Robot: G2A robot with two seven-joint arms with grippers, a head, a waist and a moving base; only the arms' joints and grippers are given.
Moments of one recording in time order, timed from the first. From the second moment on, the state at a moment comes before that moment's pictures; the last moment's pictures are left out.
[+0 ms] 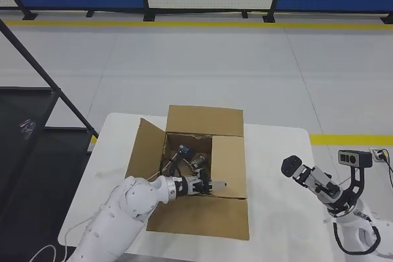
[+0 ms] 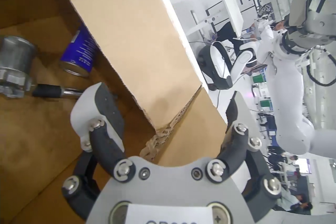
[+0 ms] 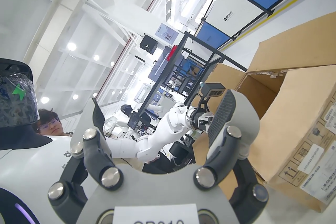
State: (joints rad) left arm 0.75 -1.21 -0.90 -1.34 0.17 -0.31 -0.74; right arm -1.26 -1.25 1.78 -1.69 0.47 -0.50 1.04
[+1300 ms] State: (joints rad) left arm 0.64 -1.29 -0.85 -1.27 -0.01 -0.42 -0.64; right arm -1.29 -1.21 1.71 -1.44 0.40 -0.54 1.00
